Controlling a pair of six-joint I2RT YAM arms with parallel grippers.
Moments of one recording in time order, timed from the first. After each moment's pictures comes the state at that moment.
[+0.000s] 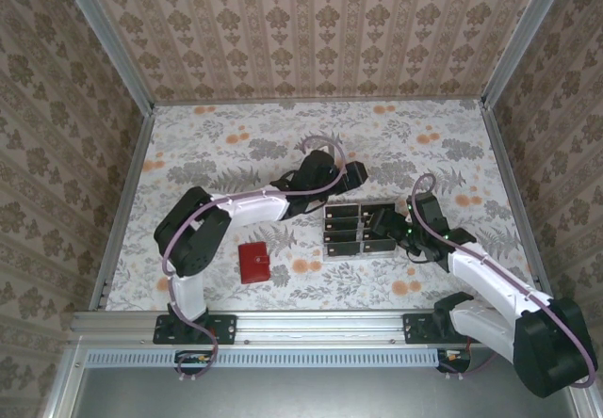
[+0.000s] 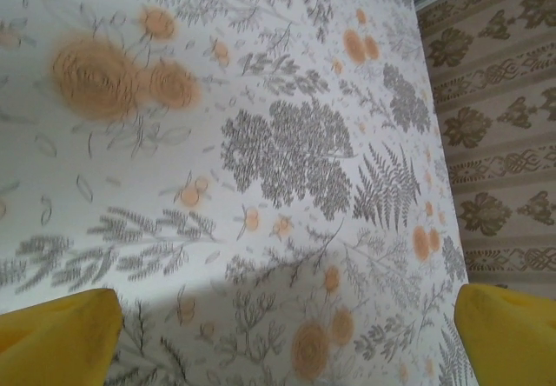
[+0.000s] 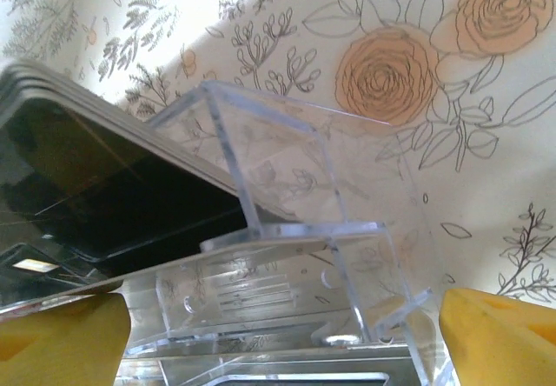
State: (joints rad) left arm -0.86 1.88 1.19 0.18 0.05 -0.96; right arm 0.31 1.00 0.46 -0.34 -0.14 0.83
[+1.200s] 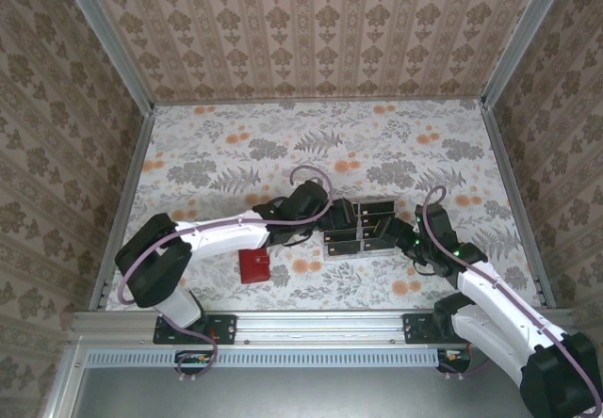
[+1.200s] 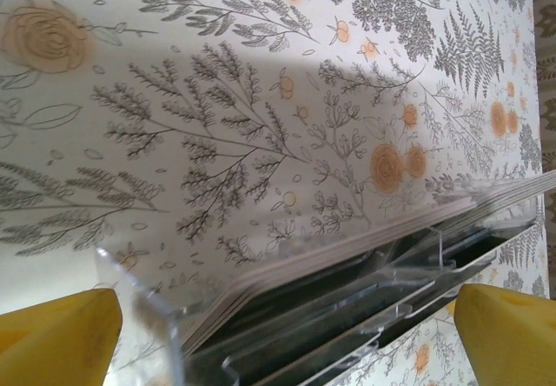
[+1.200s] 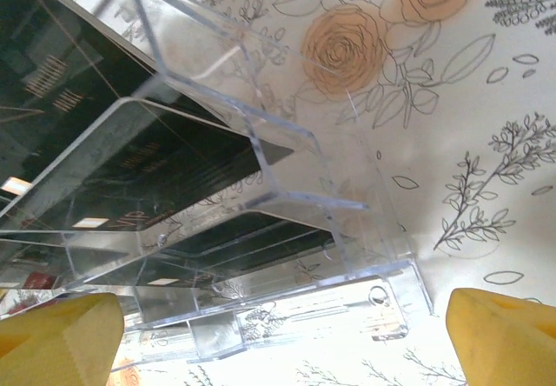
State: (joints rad) left arm -1.00 1.61 0.94 -0.07 -0.01 -1.03; right arm 0.31 0.80 0.37 -0.43 -0.13 0.84
